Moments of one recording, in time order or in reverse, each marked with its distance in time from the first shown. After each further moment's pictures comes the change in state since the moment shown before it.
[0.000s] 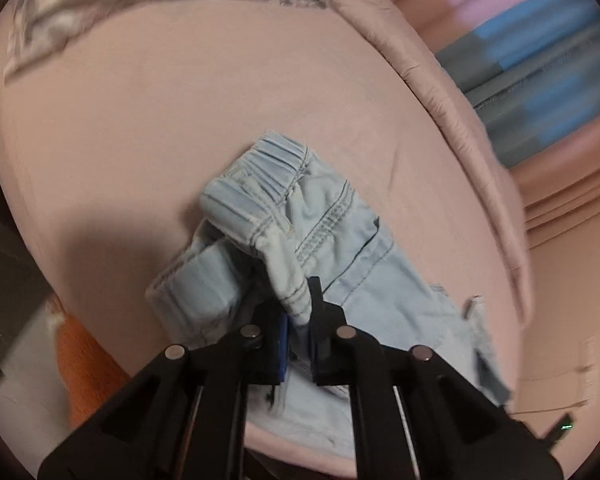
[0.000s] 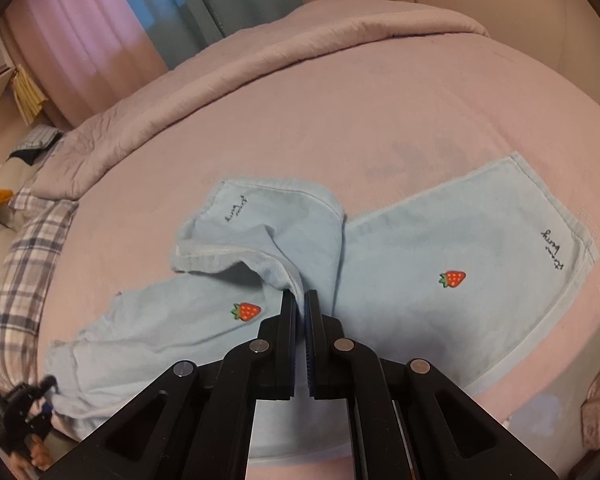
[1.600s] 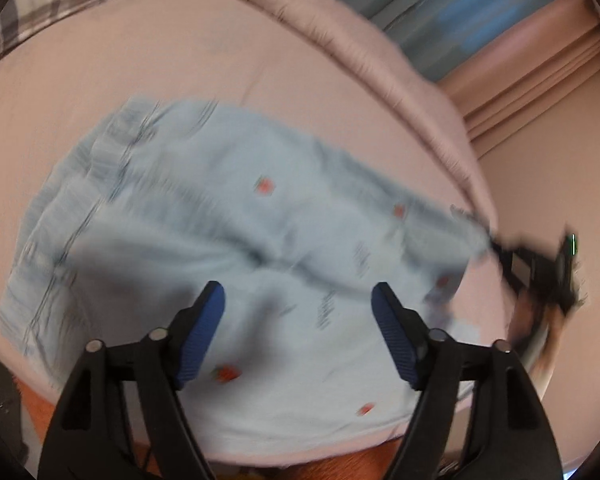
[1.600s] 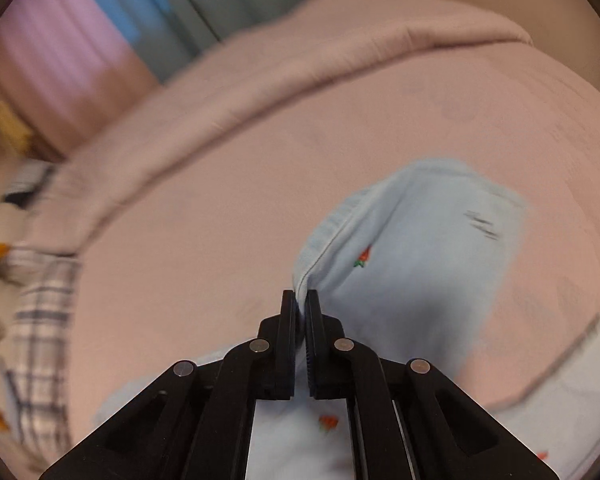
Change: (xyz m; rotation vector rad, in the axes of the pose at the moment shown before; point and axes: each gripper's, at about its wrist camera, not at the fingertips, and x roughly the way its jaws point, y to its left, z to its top) left arm 0.028 -0.108 -0.021 0.322 0.133 -0.173; right arm 0.046 0.043 0.092 0.083 -0.015 0.089
